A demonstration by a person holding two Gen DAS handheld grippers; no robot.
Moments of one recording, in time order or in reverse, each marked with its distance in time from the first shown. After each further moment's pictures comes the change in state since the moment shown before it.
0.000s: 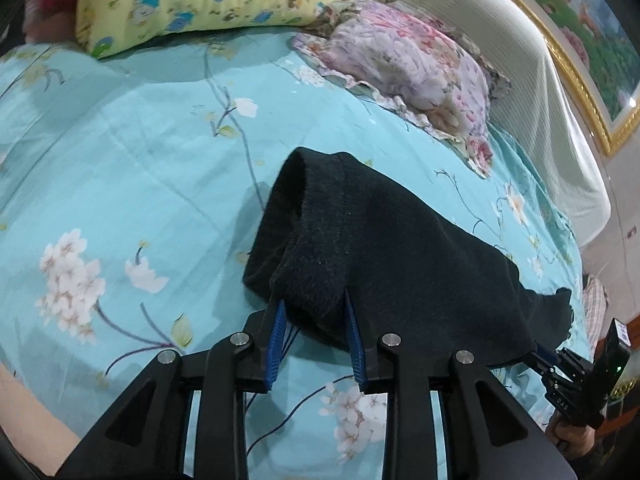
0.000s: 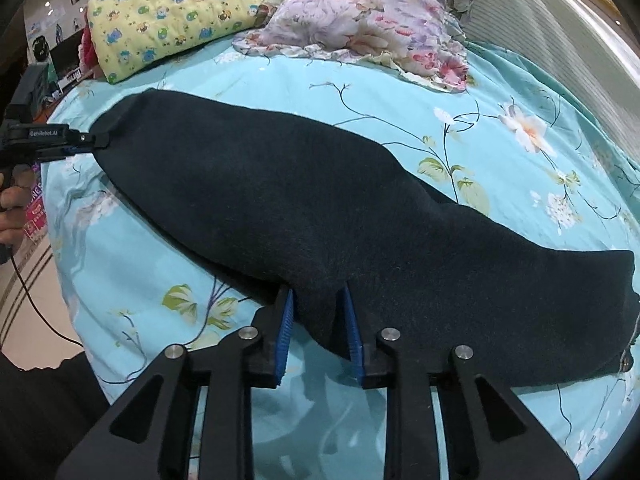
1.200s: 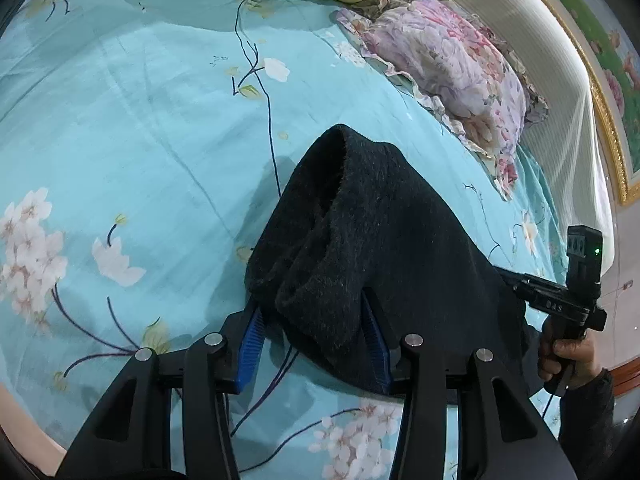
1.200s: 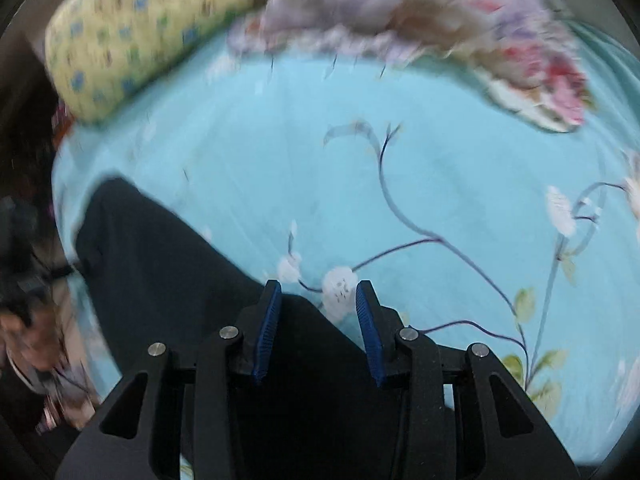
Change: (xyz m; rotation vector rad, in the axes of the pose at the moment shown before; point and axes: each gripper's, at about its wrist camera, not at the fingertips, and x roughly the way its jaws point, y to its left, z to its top) left arm 0.042 0.012 0.009 -0.166 0.056 0.000; right arm 0.133 -0.027 0.156 -0.014 0.239 0.290
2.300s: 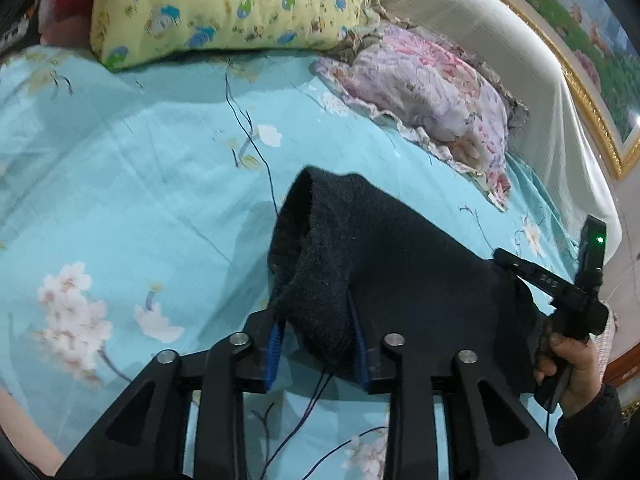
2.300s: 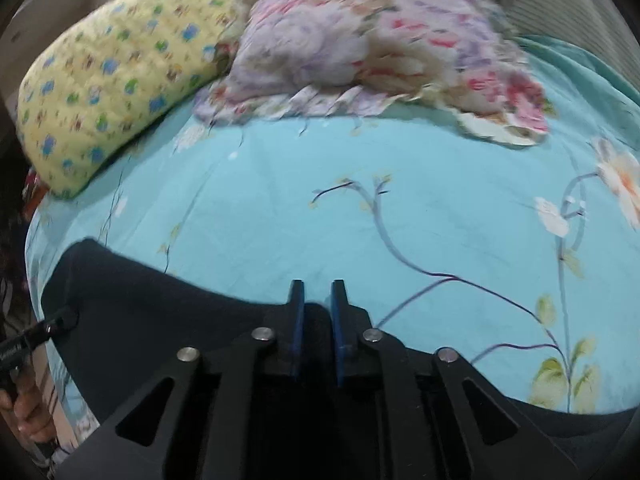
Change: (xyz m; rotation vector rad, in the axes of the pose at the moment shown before) left arm -0.032 -0.002 0.005 0.144 -0.172 0.040; right arm -0.001 0.013 -0.002 0.191 -0.327 -0.135
